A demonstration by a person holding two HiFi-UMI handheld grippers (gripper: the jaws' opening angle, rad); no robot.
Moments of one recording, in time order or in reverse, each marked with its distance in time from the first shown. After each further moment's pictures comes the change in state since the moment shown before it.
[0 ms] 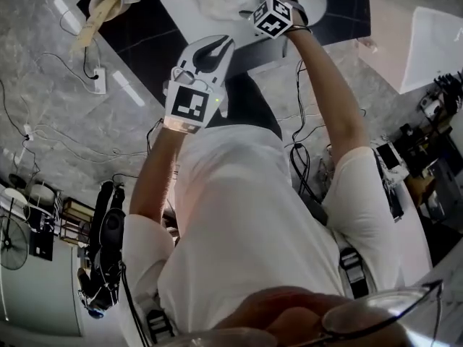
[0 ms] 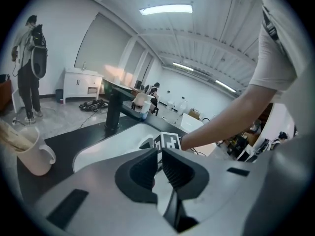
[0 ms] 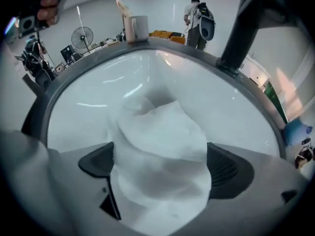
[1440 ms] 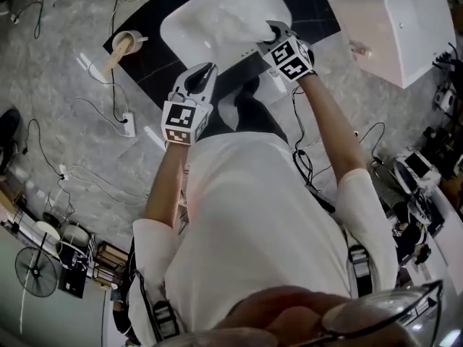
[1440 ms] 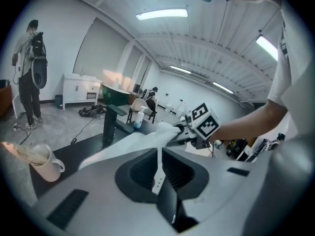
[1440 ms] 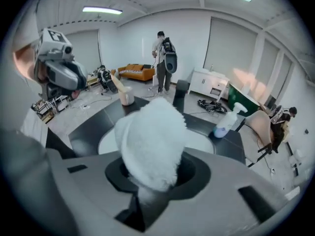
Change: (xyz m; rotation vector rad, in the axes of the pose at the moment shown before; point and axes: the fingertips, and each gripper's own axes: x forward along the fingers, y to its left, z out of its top) left arm -0.052 -0.054 0.041 0.017 -0.042 0.007; right arm -0.237 0.005 0.015 0.292 -0.304 -0.186
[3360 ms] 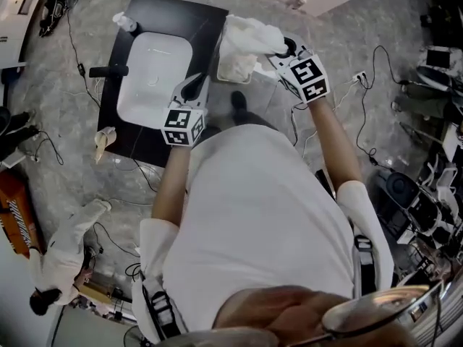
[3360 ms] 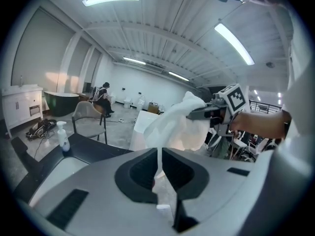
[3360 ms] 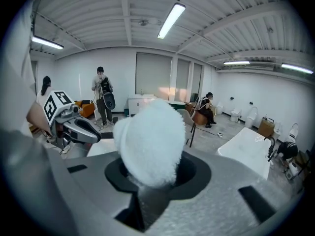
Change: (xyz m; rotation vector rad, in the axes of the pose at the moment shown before) left arm 0.102 -0.287 0.051 0.313 0.107 -0.418; right arm -0.405 -0.054 -0.167 0.558 -0.297 -0.594
